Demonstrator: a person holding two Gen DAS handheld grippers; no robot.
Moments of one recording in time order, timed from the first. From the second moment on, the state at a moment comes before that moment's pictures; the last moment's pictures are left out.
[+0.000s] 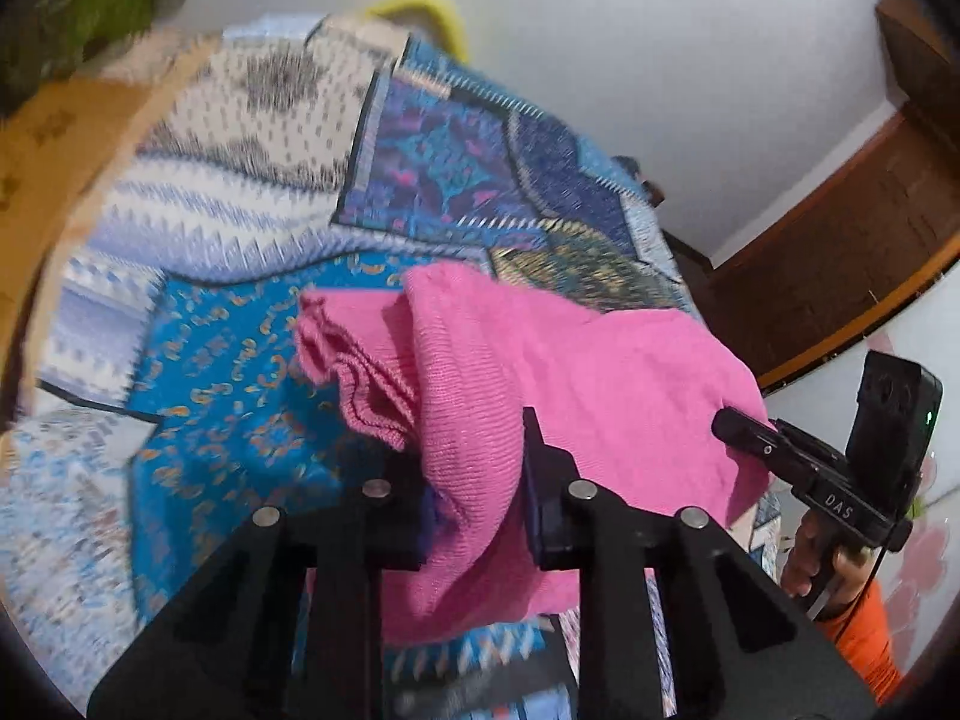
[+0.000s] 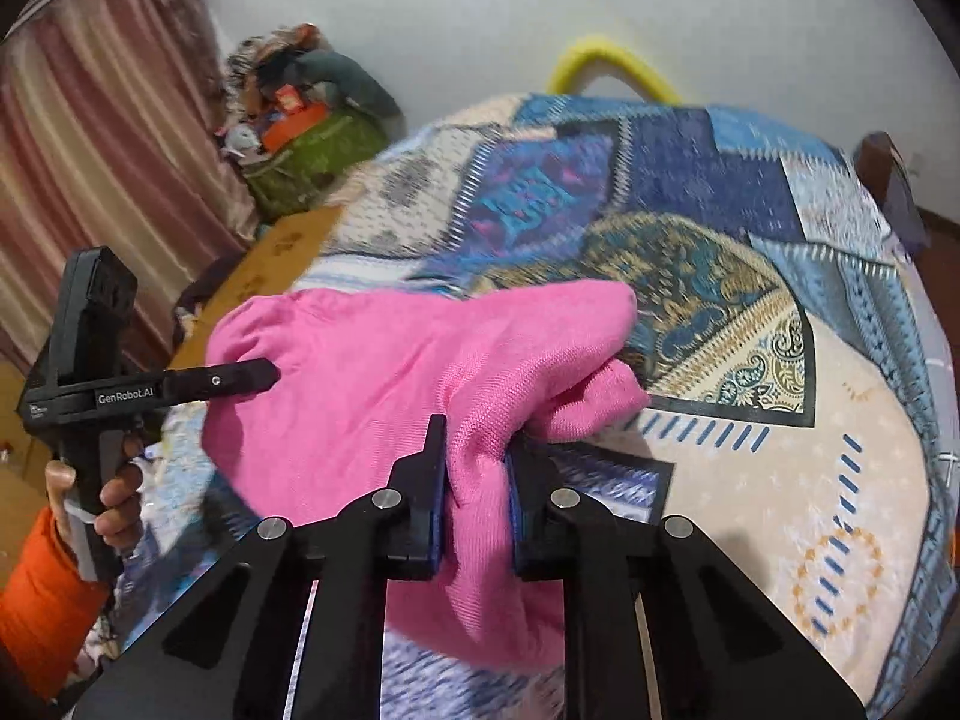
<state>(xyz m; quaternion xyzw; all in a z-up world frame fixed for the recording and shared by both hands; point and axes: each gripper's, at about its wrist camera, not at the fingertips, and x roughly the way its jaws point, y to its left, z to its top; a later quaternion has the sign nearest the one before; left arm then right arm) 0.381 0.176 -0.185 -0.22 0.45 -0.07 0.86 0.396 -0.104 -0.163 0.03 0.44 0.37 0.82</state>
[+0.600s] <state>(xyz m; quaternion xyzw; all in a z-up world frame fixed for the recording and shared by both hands) 0.250 0.182 -0.172 -0.14 0.46 -0.03 0.88 0.285 -0.078 -0.153 0.03 0.44 0.41 0.80</state>
